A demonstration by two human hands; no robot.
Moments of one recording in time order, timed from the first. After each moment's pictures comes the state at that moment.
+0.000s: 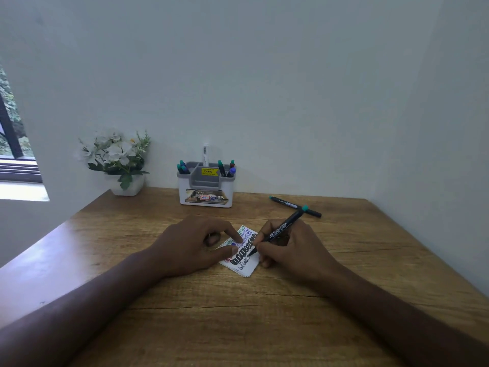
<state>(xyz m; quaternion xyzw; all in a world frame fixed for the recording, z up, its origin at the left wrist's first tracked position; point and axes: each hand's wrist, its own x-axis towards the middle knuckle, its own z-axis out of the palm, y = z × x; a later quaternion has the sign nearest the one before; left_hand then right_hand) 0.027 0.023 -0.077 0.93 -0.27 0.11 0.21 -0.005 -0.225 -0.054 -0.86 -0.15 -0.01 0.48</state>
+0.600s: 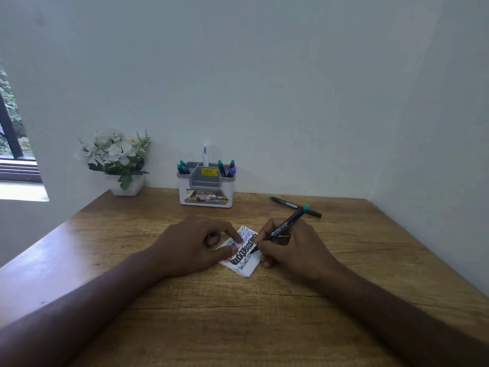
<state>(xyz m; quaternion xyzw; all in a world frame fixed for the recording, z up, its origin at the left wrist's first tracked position) 0.027 0.023 -0.077 0.93 -0.27 0.11 0.21 -0.003 -0.227 -0.054 -0.86 -0.14 -0.01 0.48</state>
